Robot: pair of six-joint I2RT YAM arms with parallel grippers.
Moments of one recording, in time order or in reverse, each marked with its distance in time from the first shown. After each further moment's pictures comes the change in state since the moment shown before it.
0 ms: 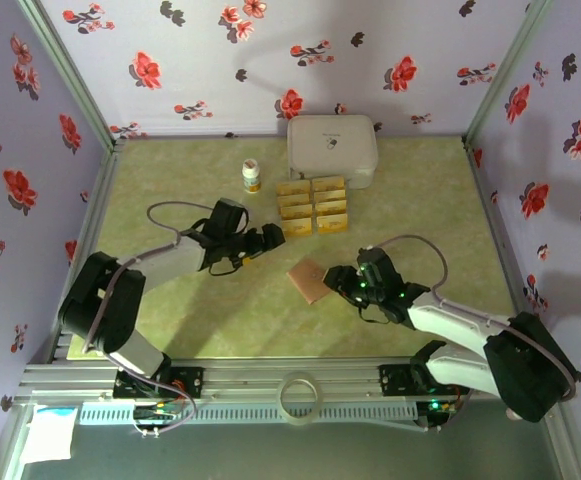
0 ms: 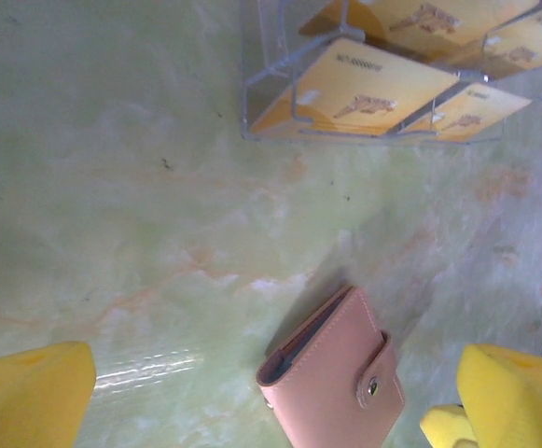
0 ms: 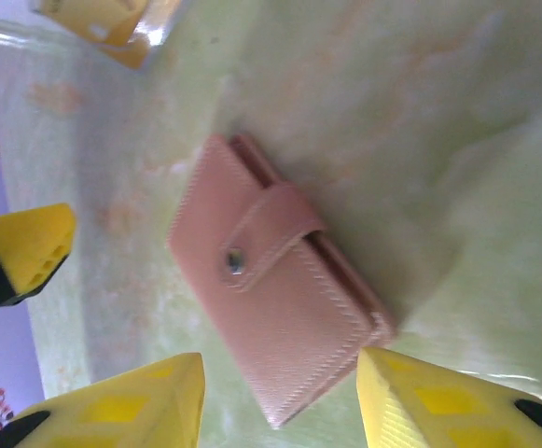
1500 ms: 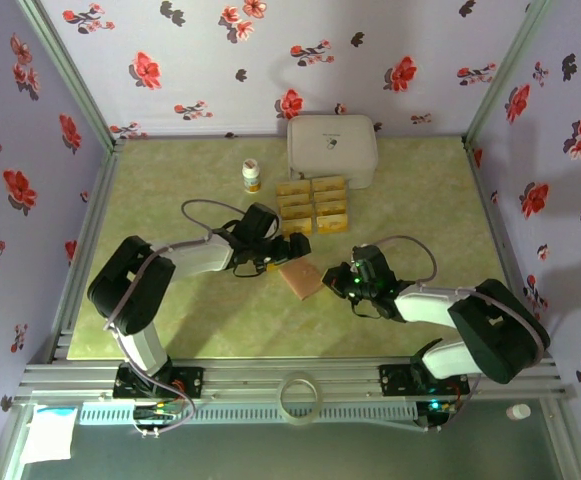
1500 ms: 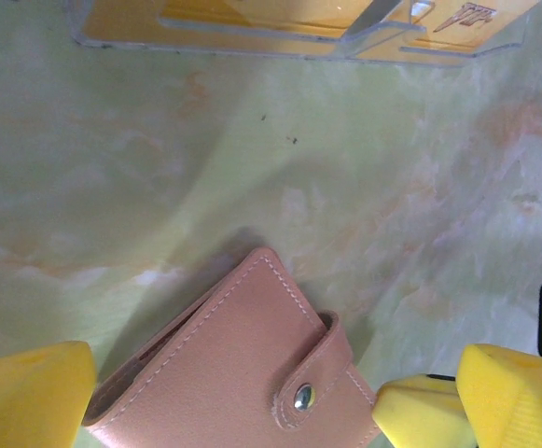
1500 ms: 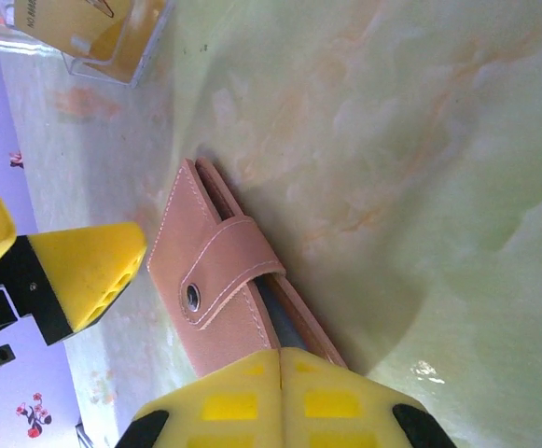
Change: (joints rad) left arm -0.133 0.154 0.109 0.013 -0.019 -0.022; right arm -0.030 0.235 -0.007 0.299 -0.085 0.050
